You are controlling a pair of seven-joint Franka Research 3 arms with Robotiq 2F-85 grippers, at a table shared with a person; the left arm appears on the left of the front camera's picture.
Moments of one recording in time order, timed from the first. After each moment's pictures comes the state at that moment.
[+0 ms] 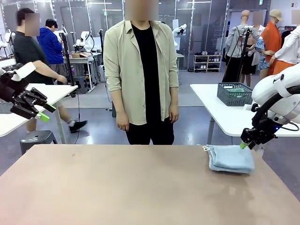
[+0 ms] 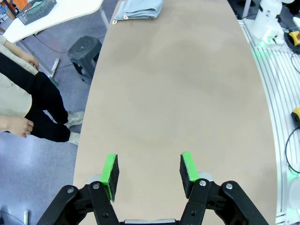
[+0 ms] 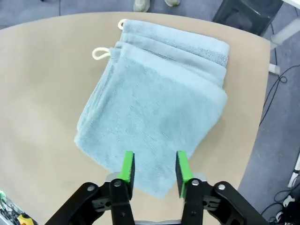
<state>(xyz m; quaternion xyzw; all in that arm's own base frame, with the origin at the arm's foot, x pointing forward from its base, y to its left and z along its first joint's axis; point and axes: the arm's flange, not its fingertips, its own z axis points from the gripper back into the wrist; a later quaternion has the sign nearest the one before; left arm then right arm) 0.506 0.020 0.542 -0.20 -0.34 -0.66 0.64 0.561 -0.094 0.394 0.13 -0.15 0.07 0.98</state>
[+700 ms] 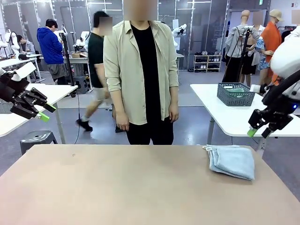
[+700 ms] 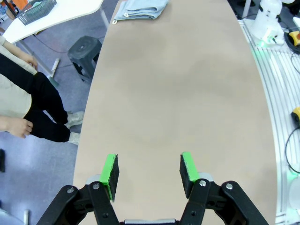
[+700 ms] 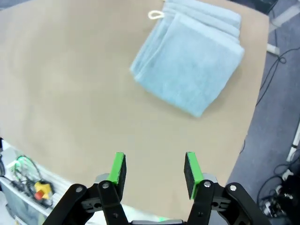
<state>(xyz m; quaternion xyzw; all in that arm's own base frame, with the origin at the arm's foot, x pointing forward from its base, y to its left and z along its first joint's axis) 0.506 0.020 0.542 -0.20 -0.34 -0.66 0.64 0.468 -0.053 0.522 0.12 -0.10 0.08 0.98</state>
